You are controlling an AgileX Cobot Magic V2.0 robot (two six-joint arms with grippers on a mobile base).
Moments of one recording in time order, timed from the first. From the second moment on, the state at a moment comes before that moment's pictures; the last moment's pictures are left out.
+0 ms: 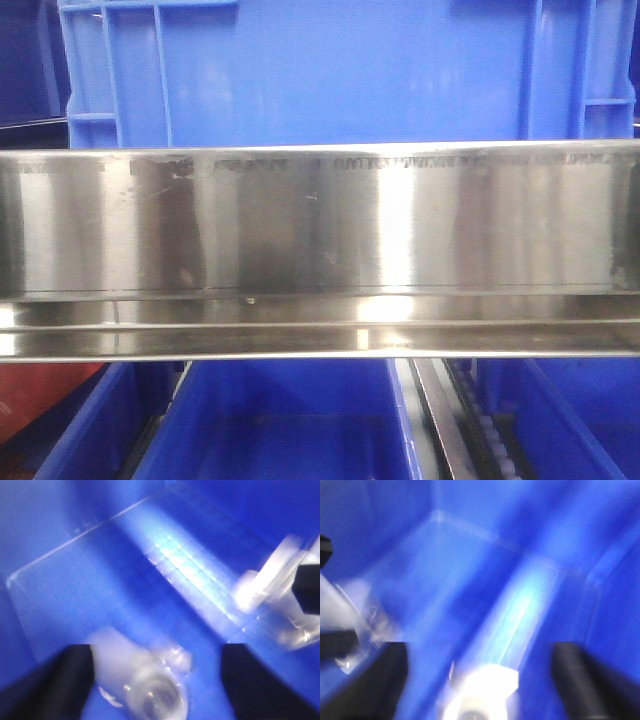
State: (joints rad) left arm -0.46 1.76 -1.77 -0.04 0.82 0.15; right arm 0.50 1.63 -1.65 0.04 0.76 -0.07
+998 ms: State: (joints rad) left arm -0.46 1.07 -1.38 -0.01 0.73 0.13; right arm 0.50 0.88 -1.20 0.03 0.60 -0.07
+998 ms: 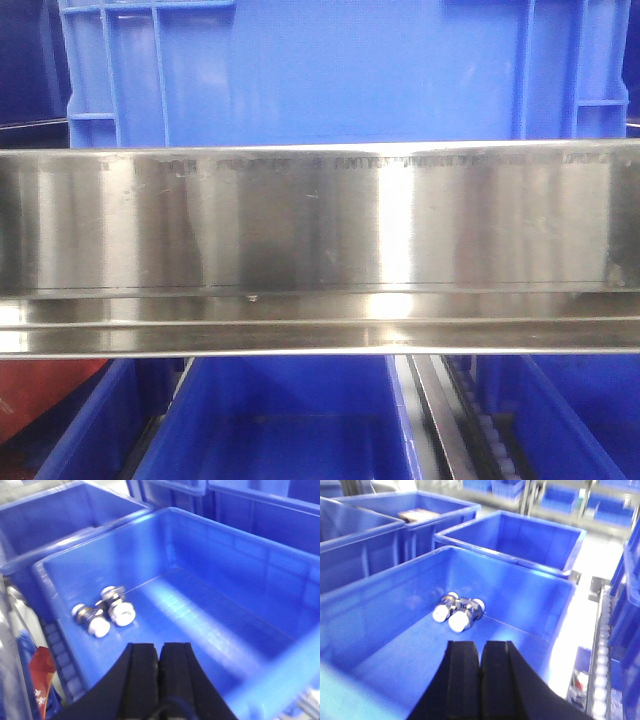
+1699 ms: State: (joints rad) left arm -0.46 0.33 -0.44 -0.05 0.21 0.13; right arm 0.50 0.22 -0.41 0.03 0.42 -0.07
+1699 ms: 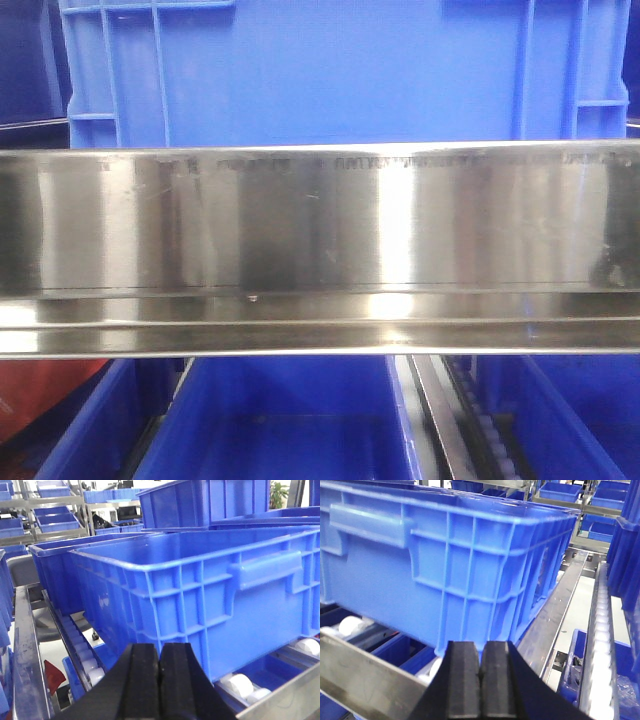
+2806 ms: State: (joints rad) left arm -0.29 0.25 -0.36 -0.05 0.17 0.13; right arm 0.50 0.21 -0.41 0.03 0.40 -0.07
